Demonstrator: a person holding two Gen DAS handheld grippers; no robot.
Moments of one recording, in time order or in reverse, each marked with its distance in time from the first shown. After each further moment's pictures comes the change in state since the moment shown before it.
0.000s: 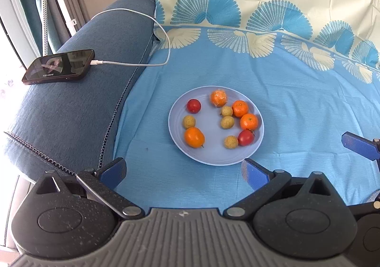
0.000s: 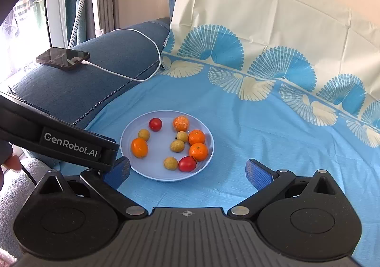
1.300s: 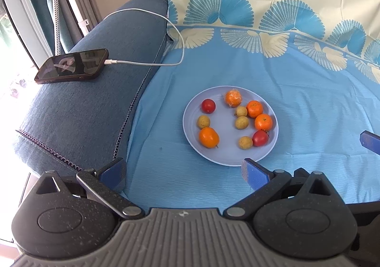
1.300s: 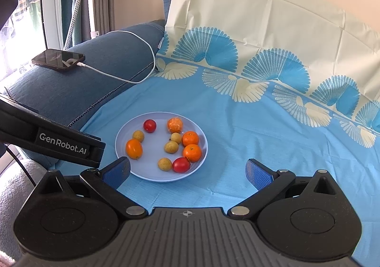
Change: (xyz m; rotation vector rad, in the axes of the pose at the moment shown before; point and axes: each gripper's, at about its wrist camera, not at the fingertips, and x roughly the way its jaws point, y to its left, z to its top) left arm 0.003 0.004 -0.001 -0.008 0.004 0.068; right arm -0.003 -0.001 -0.001 0.005 -0.008 -0.029
